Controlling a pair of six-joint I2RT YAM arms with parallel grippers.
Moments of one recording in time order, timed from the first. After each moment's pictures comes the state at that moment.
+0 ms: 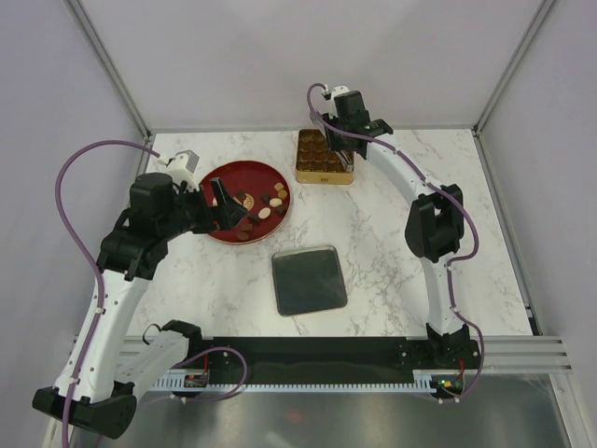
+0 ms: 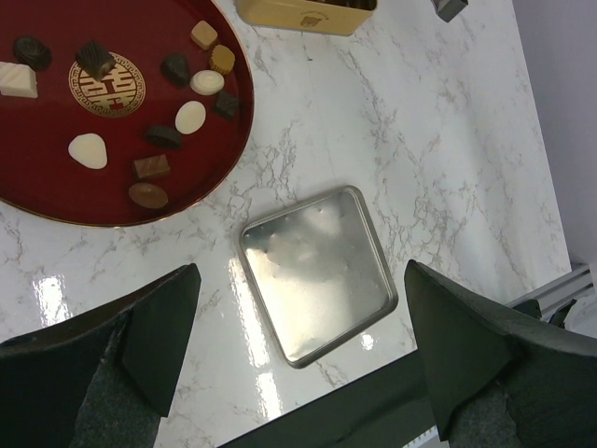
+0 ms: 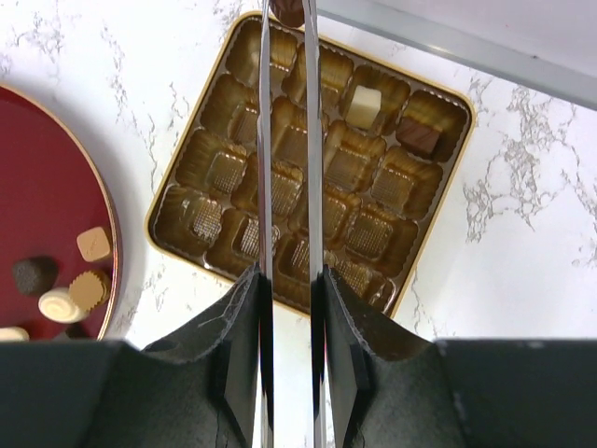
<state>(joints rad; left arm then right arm) -0.26 0.90 1.17 -0.78 0.24 -0.39 0.43 2.21 2.11 -0.55 0.06 0.06</state>
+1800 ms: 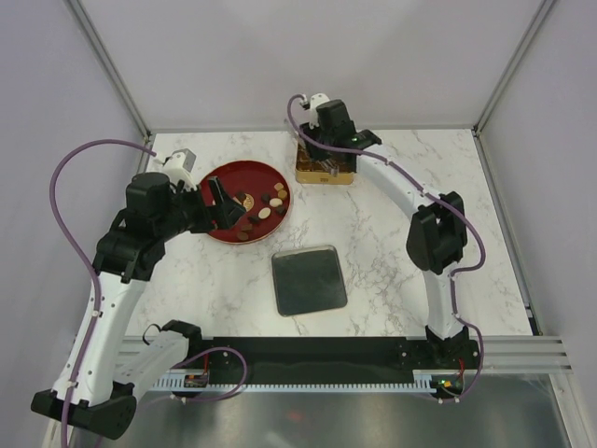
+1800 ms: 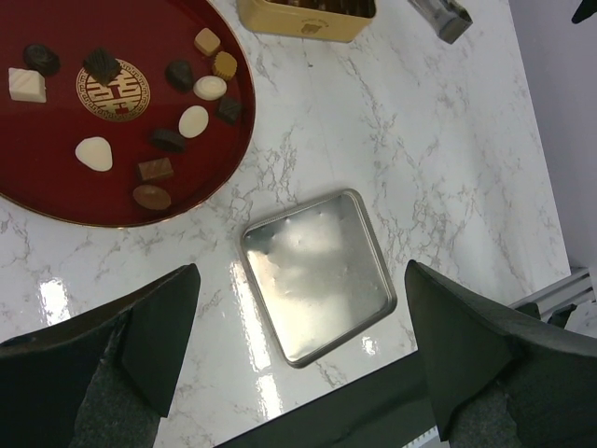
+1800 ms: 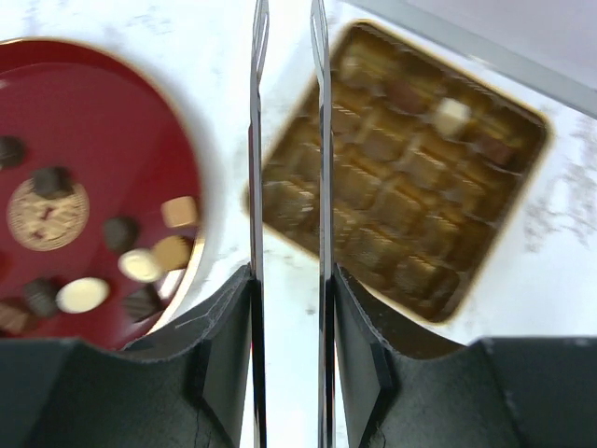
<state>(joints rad) -0.26 0.89 1.20 -0.81 0.23 -0.39 0.50 2.12 2.00 -0.48 0.05 0.04</state>
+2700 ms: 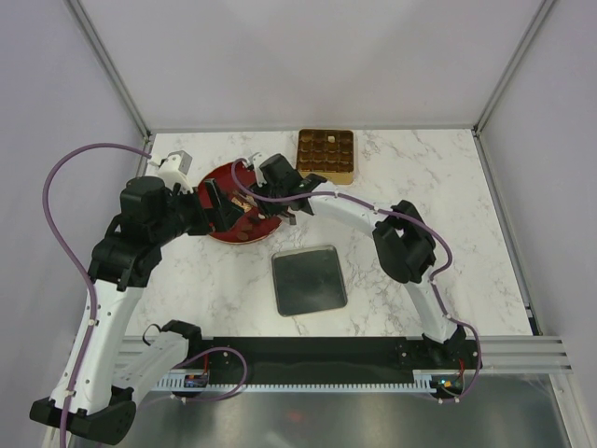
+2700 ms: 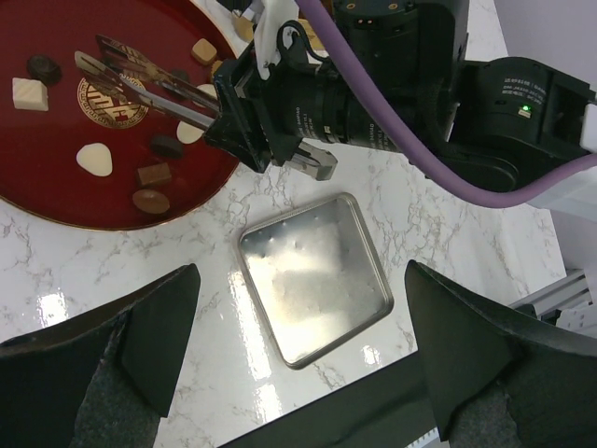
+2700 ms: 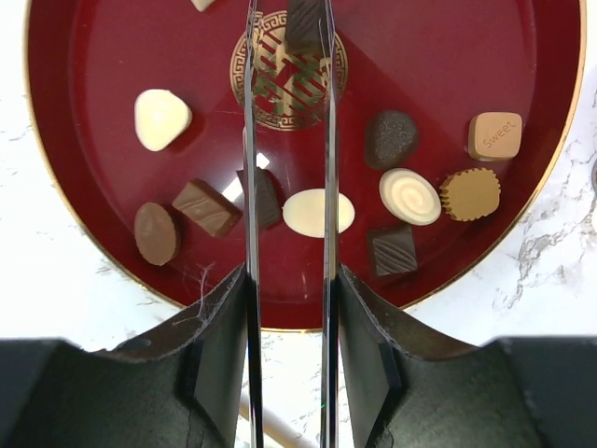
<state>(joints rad) -0.26 0.86 1.20 -0.81 0.23 -0.39 0.82 2.20 1.85 -0.39 -0.03 0.09</state>
